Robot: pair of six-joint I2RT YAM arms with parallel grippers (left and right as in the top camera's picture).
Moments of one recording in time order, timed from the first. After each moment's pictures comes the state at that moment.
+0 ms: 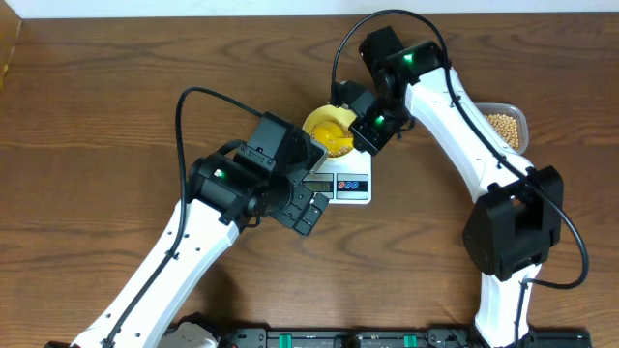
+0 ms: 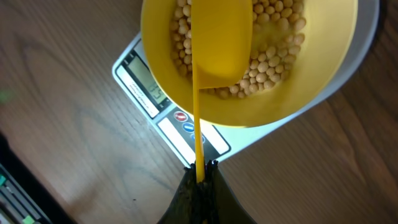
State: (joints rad) left arm -0.54 1.33 1.25 -1.13 0.13 0.06; right arm 0.43 2.08 1.90 -1.30 -0.33 -0.41
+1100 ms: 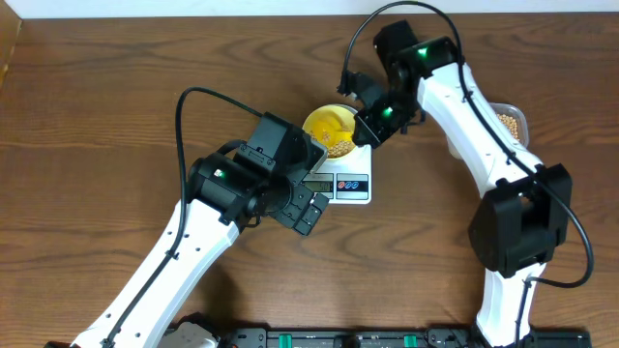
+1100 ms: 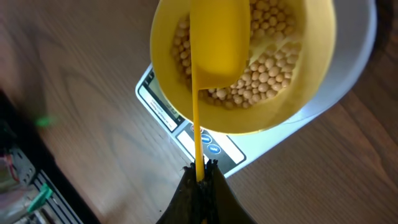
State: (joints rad) left arm -0.54 1.33 1.25 -1.13 0.13 0.06; right arm 0.37 2.08 1.90 -1.27 -0.47 -0.33
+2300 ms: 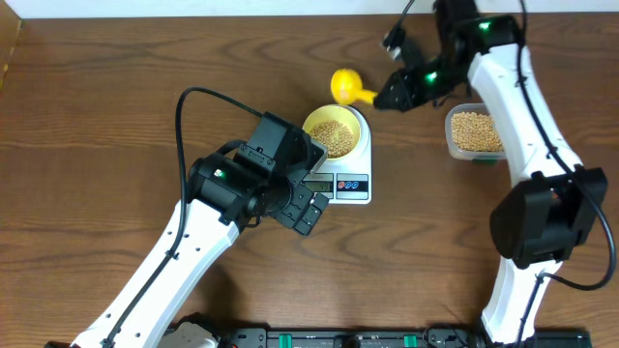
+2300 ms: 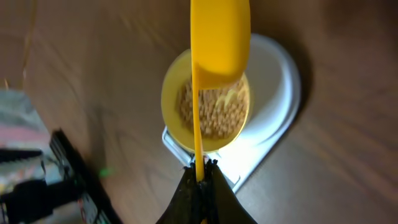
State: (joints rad) left arm -0.54 1.33 1.25 -1.13 0.13 0.06; right arm 0.18 2.08 2.05 -1.27 -0.69 -0.21
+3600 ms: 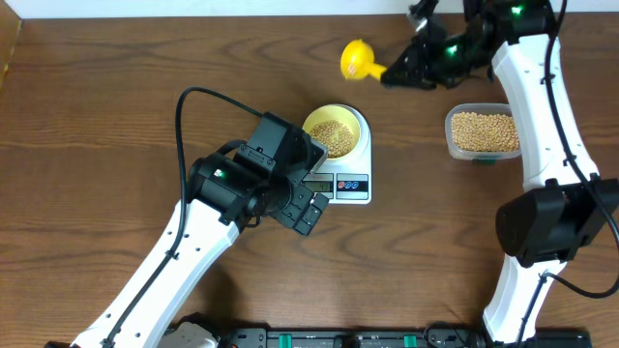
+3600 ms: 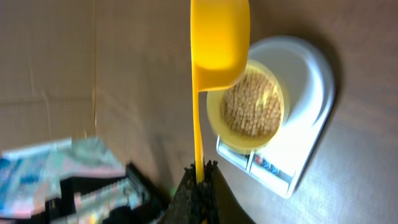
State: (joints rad) left arm -0.54 1.33 1.25 -1.13 0.13 0.06; right arm 0.14 2.08 2.17 -1.36 -0.80 0.10
